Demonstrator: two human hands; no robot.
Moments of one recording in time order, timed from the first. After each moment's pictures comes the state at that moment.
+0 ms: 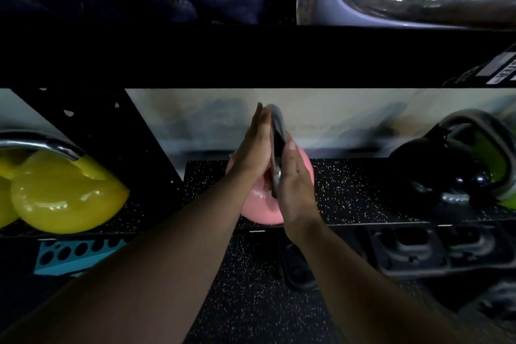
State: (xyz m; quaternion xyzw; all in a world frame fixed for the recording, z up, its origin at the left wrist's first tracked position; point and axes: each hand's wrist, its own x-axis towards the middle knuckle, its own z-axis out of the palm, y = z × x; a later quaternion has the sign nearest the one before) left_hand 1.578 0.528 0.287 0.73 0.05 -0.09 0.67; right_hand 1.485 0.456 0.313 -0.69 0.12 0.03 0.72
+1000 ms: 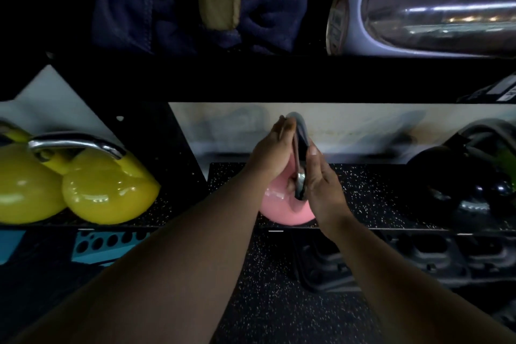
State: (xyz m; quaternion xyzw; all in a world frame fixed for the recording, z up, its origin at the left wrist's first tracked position) left_hand 1.553 0.547 0.330 0.86 0.01 -0.11 0.51; right_hand 1.480 0.441 0.319 -0.72 0.07 0.04 0.69
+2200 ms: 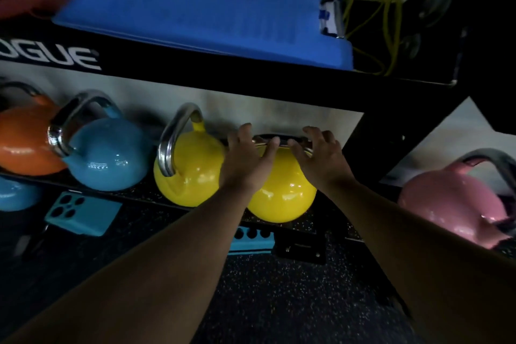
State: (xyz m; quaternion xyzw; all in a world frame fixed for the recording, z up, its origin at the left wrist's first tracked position) left_hand 1.497 1.000 0.345 0.91 0.12 0.07 0.39; right_hand 1.526 0.836 0.354 -0.95 -0.07 -0.01 0.30
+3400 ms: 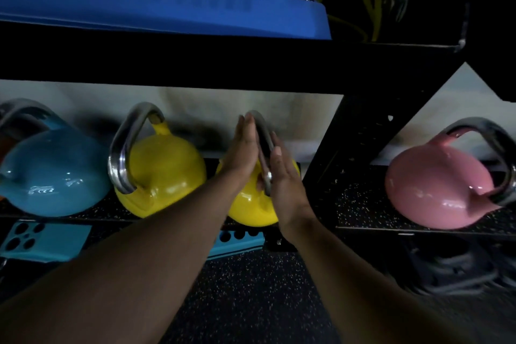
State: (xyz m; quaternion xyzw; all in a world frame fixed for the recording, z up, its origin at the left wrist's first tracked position) left_hand 1.556 0.967 0.309 0.76 0.14 -0.04 0.64; right_hand 1.478 0.877 0.331 -0.69 0.07 0.08 0.72
